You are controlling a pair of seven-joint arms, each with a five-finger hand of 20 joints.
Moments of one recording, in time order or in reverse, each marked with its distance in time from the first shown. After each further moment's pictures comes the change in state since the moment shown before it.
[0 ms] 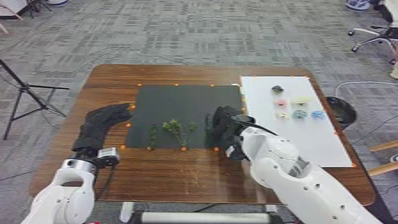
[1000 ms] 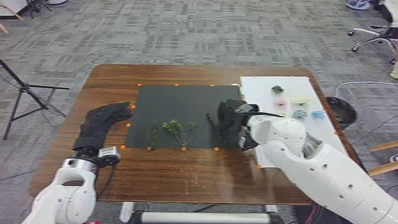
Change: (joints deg) left arm -0.3 -0.3 0.2 0.0 0.0 0.1 0.6; right arm 9.3 4.9 -3.2 4.5 -4.3 -9.5 -9.7
